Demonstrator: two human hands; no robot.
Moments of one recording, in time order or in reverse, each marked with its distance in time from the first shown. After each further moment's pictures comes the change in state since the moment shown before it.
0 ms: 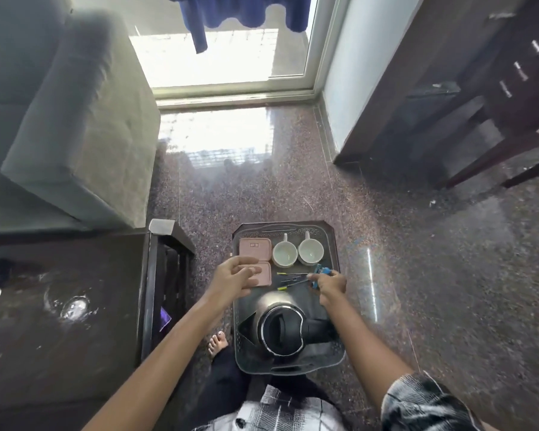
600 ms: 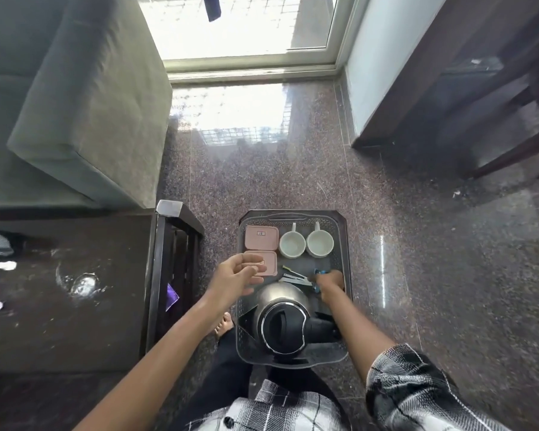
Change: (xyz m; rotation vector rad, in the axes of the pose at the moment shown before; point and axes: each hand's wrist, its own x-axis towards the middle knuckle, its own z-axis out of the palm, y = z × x) left_hand 0.002 -0.007 0.006 -0.007 0.048 -0.062; right_hand 0.038 0.032 0.012 -0.443 0.018 0.039
